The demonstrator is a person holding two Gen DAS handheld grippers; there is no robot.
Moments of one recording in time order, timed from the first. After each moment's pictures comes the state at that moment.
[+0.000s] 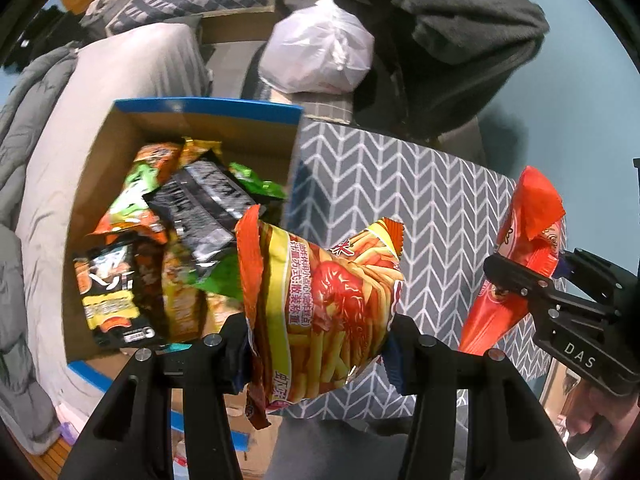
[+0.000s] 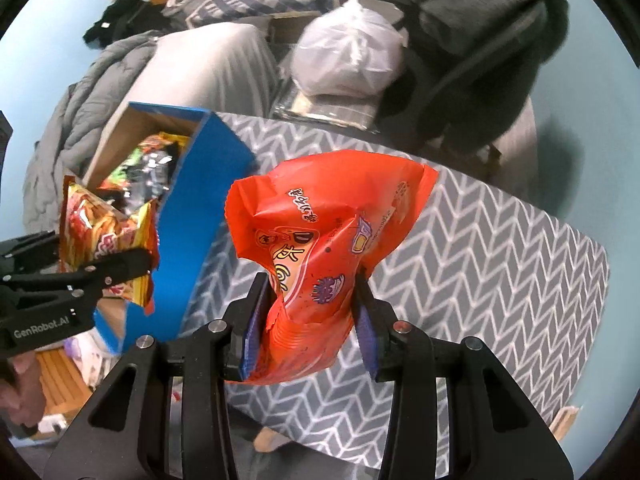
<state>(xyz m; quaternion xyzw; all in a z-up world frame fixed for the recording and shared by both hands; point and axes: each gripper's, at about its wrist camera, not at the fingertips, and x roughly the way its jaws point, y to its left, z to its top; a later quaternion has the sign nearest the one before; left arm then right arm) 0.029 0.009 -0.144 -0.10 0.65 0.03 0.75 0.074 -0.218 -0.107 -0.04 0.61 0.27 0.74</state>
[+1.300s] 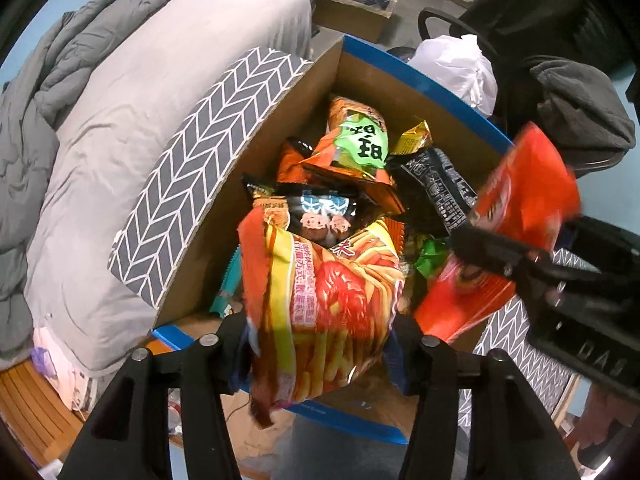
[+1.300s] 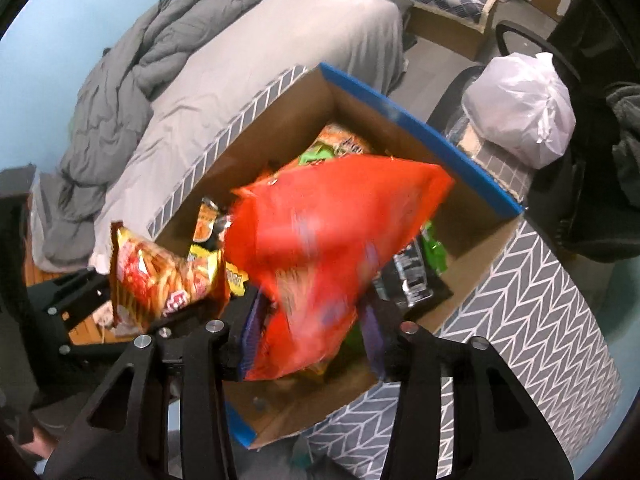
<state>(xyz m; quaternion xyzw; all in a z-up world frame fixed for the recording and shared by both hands) -0.039 0.172 -0.160 -0.20 0.64 0.16 0.73 0.047 0.015 -0.104 -0.14 0.61 0.42 0.66</state>
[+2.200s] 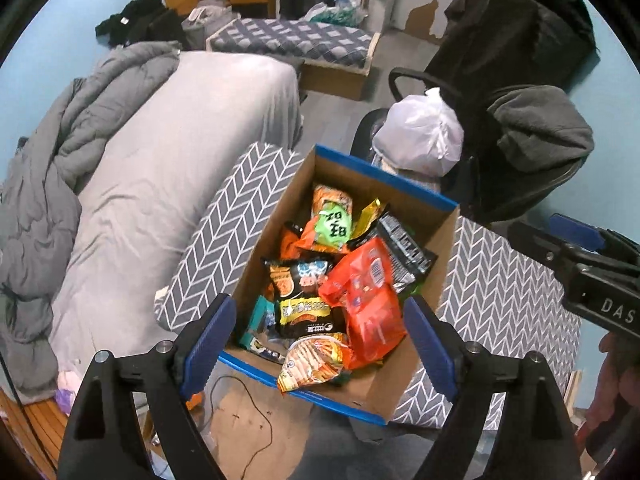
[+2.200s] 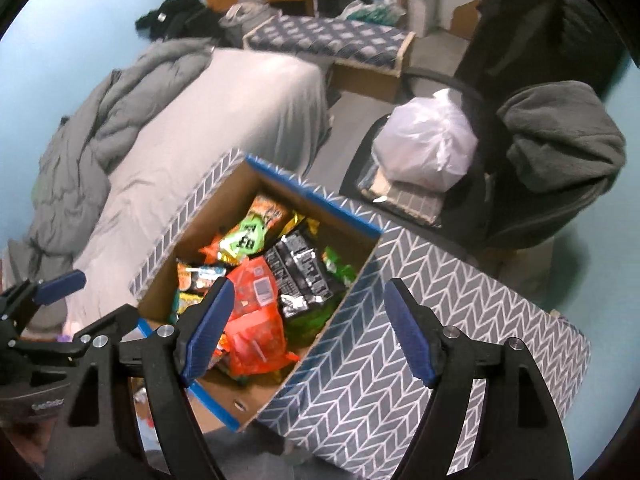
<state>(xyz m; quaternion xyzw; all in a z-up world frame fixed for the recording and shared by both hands) -0.043 0.150 -0.044 -0.13 0.56 0.16 0.80 0.053 -0.060 0.003 -0.09 0.53 0.32 0.78</state>
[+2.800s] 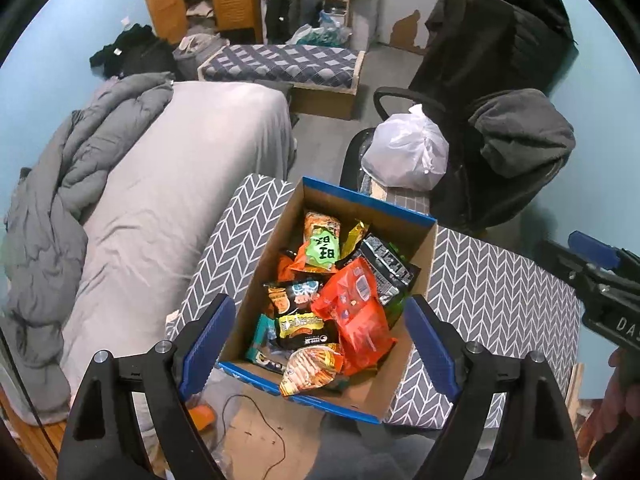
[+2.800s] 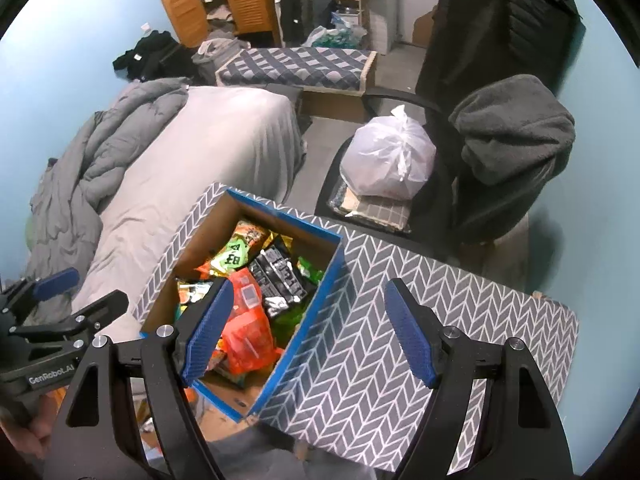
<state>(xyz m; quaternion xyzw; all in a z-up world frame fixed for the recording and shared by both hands) -0.042 0.131 -0.006 -0.09 0.54 0.15 0.82 0.036 -0.101 0.039 -0.05 0.51 0.27 0.81</state>
